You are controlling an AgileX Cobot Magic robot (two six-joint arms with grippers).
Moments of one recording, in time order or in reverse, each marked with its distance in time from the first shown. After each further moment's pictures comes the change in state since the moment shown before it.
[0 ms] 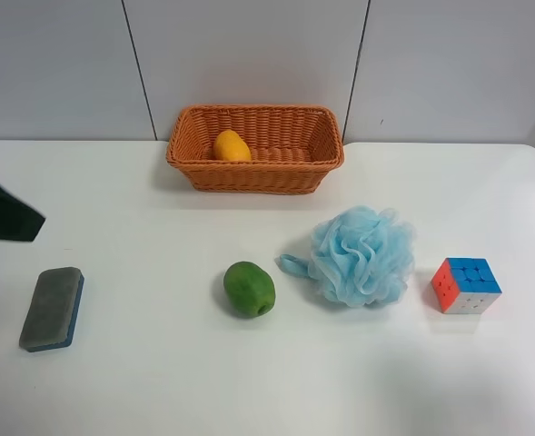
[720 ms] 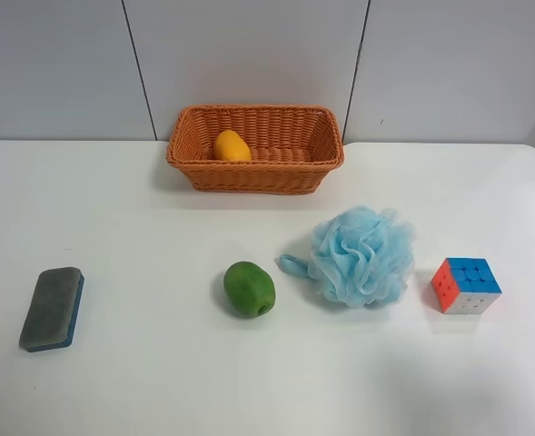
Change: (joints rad) left arm 0.152 -0.610 0.277 0.028 0.066 0.001; right arm 0.000 0.000 0.000 0.000 0.000 0.000
